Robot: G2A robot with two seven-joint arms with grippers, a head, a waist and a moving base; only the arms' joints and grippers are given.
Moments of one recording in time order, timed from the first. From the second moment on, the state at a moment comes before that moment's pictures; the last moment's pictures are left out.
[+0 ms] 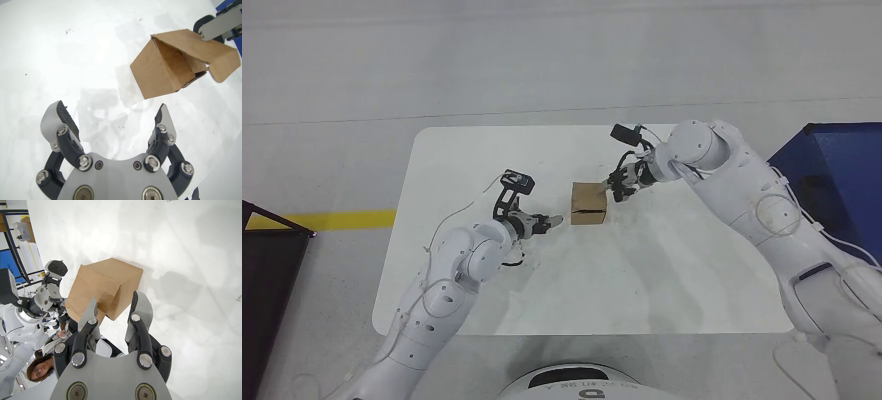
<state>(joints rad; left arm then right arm) 1.34 -1.24 -1.09 -1.67 1.00 0.01 -0.74 -0.59 -1.08 0.65 -1.12 -0.02 0.24 1.20</state>
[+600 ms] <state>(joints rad) 1.36 -1.24 -1.08 -1.70 1.00 -0.02 -0.74 -0.56 -1.12 0.63 -1.06 -0.01 0.24 1.27</state>
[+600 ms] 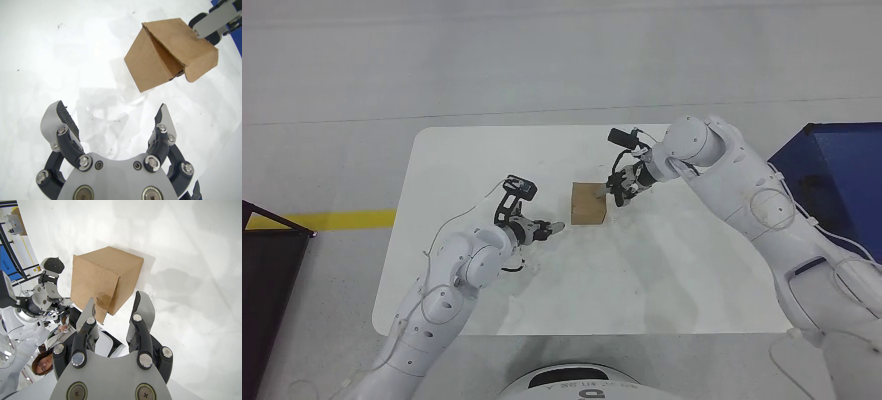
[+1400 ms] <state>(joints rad) 1.26 -1.27 -0.97 -1.63 0.96 0.04 -0.70 -0.50 -1.19 0.57 -0.94 -0.01 0.23 1.29</state>
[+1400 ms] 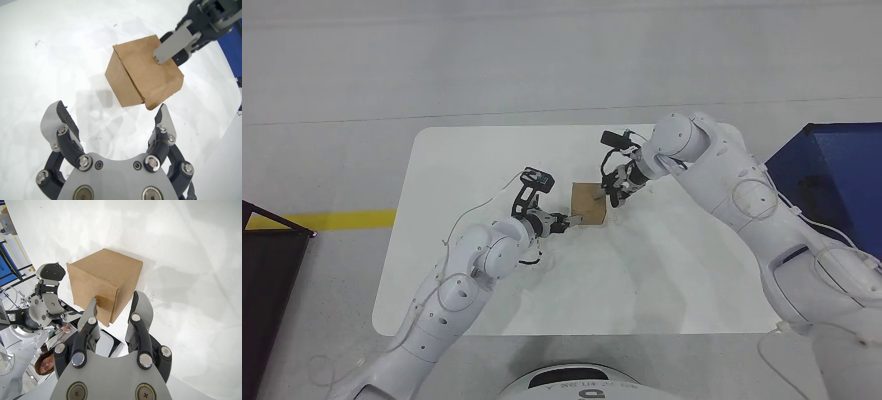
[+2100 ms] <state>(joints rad) 1.26 -1.28 -0.97 -1.62 0.97 0.05 -0.68 -0.47 -1.24 0.63 -0.77 0.13 0.27 1.09</state>
